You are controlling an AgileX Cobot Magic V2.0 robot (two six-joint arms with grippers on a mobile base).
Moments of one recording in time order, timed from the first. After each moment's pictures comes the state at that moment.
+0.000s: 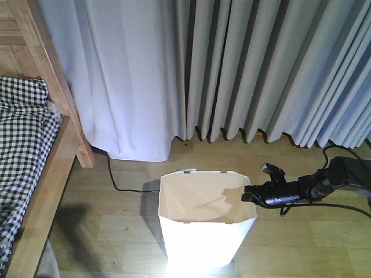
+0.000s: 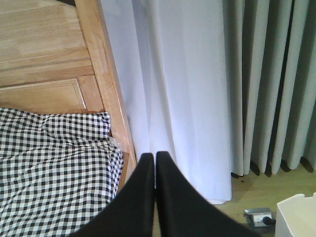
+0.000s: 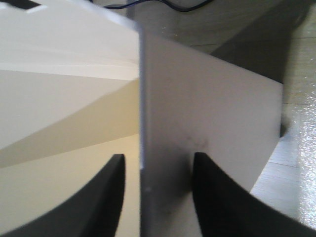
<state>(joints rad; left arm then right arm) 0.00 -0.02 0.03 0.15 0.27 -0.05 -0.16 3.18 -1.82 1.44 0.64 -1.41</state>
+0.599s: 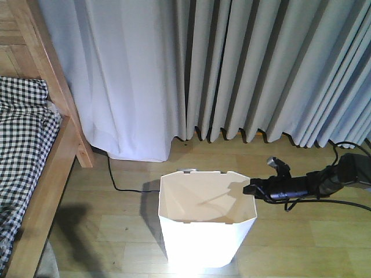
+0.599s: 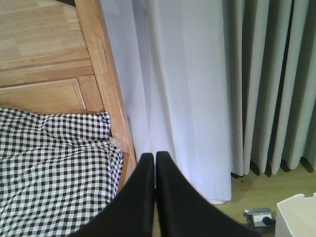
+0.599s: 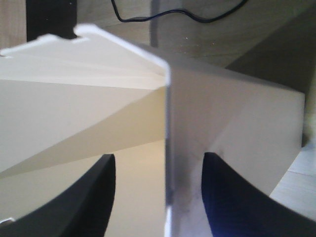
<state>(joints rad) 0.00 -0.02 0.03 0.15 0.27 -0.05 -0.22 3.14 -1.82 1.40 0.74 -1.37</state>
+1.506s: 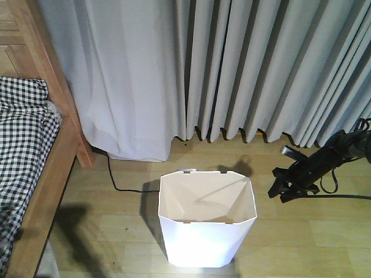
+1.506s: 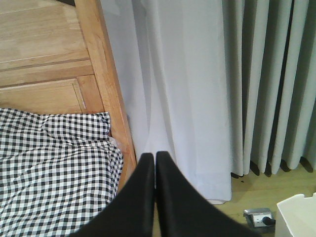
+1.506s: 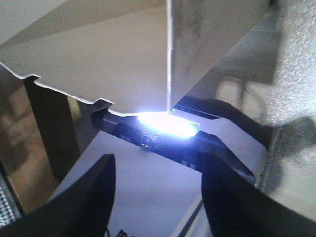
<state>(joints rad) 0.00 -0.02 0.03 0.15 0.27 -0.05 -0.27 2.88 -1.81 0.59 1.06 -0.68</state>
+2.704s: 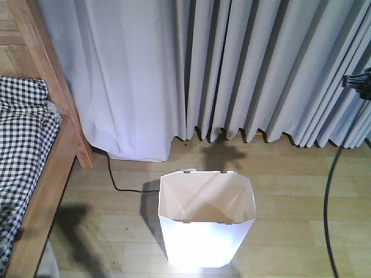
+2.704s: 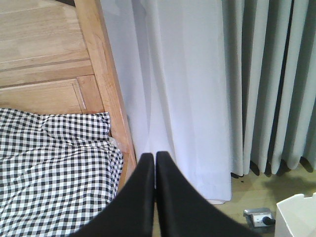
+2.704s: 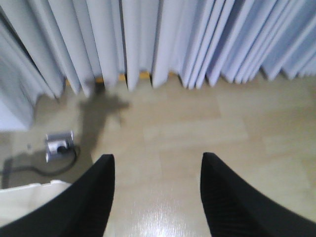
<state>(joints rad) 0.00 -0.02 0.03 0.15 0.27 -0.05 -0.20 1.48 -0.96 -0.09 0.32 0.04</state>
